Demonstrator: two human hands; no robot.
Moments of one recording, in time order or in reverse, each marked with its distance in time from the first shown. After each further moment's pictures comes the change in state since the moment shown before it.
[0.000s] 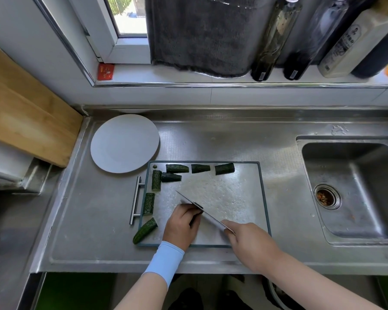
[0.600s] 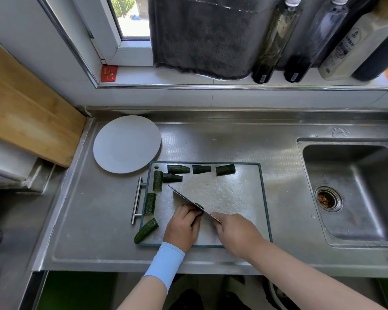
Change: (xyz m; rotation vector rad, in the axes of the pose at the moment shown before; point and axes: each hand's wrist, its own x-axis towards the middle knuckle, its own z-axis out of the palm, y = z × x) left_hand -0.003 0.005 -0.004 0.057 -0.063 -0.004; right_hand 0.032 -0.019 0.006 0.020 -0.031 0.015
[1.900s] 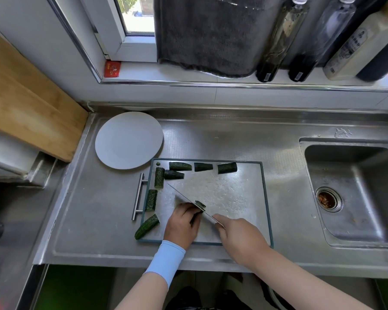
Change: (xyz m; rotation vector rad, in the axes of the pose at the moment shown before) left_hand -0.002 0.002 -0.001 0.000 0.062 -0.076; right_hand -0.017 0.003 0.007 -0.050 0.075 -0.051
